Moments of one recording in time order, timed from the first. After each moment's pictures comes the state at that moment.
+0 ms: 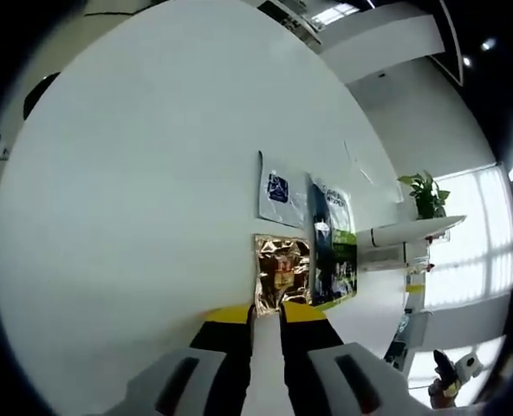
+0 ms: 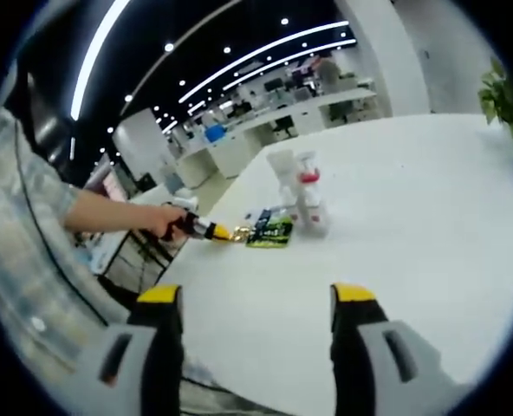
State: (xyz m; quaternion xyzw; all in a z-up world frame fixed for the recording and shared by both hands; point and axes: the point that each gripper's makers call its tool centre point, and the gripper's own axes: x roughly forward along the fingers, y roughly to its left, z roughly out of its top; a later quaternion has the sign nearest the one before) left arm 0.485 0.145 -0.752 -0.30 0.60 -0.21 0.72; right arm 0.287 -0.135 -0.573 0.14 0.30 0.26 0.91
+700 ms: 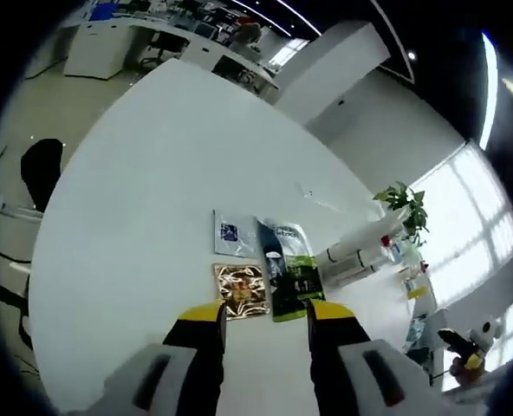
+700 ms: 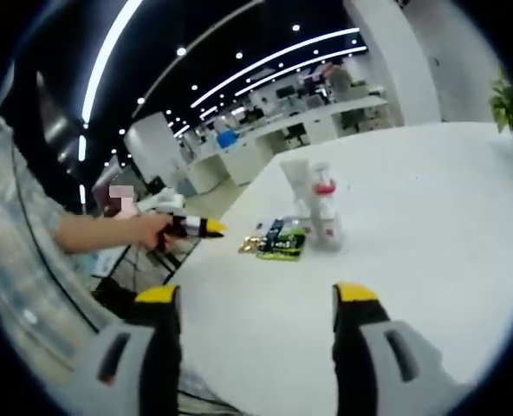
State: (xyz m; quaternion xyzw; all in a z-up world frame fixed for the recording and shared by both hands) left arm 0.470 0.138 -0.673 -0.28 0.42 -0.27 0.82; right arm 0.308 -0.111 -0.564 0.14 0.27 0.30 0.91
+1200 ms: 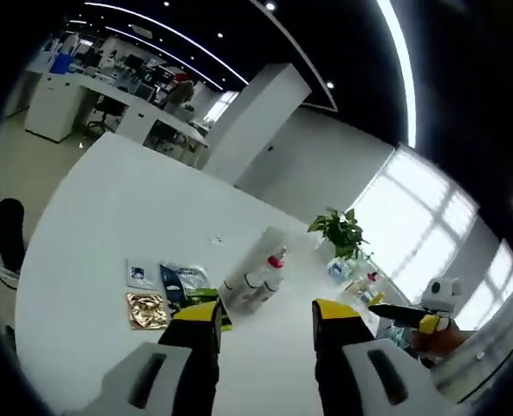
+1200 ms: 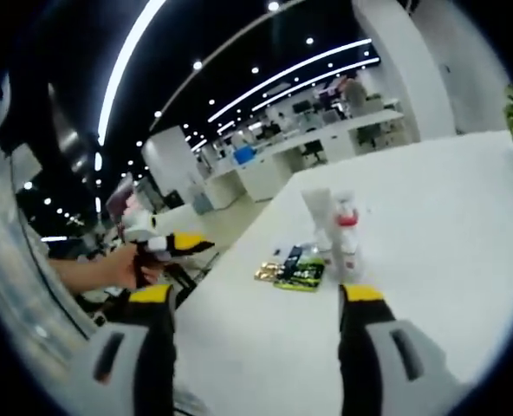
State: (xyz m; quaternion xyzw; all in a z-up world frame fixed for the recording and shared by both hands) left arm 0.383 0.085 -0.552 -0.27 0.26 -0.37 0.85; right arm 0.340 -0.093 -0.525 0.16 0.21 0.33 0.91
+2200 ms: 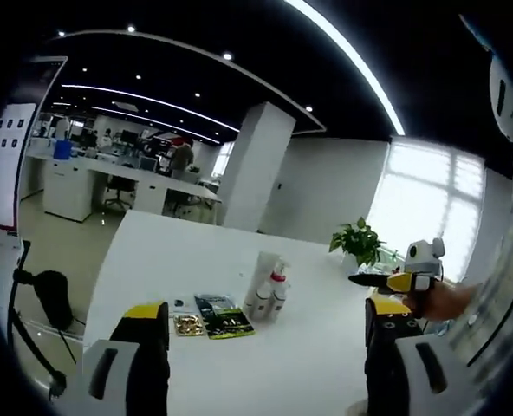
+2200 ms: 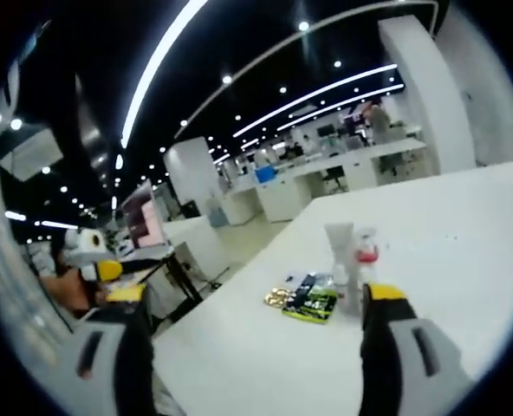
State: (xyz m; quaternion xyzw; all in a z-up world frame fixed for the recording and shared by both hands) left arm 0.307 0.148 -0.523 -0.15 0.15 -0.27 0.94; right arm 0.343 -0.075 -0.514 0.13 0.15 0.37 0.91
